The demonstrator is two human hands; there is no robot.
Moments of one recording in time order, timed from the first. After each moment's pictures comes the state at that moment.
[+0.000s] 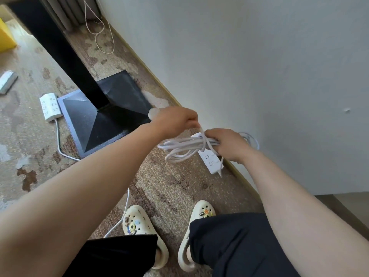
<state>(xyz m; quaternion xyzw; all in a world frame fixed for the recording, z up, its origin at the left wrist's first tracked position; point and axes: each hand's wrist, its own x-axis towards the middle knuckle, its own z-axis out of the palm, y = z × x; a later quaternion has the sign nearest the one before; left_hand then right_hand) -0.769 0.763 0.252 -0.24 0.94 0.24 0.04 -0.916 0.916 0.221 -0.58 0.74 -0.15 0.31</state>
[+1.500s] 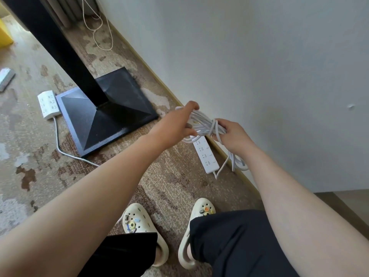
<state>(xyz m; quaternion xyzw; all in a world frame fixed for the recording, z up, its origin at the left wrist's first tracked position) -0.753 0.794 0.249 -0.30 0.89 0.33 -0.06 -0.924 0.914 0.208 -0.41 0.77 -0.32 0.36</state>
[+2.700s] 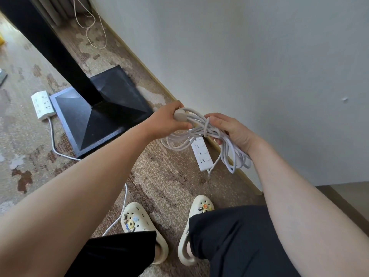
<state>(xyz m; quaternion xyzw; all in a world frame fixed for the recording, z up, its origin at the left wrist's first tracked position) -0.749 0.774 0.243 -0.32 0.78 0.53 -0.05 -0.929 0.924 0.231 -0.30 0.61 -0.44 0.58</state>
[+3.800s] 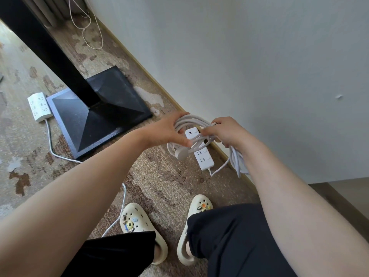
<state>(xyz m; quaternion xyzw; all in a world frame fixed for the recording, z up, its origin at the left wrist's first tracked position) -0.742 0.784 0.235 -0.28 0.71 0.64 0.07 -0.927 0.911 0.227 -0.32 0.80 -0.27 0.44</state>
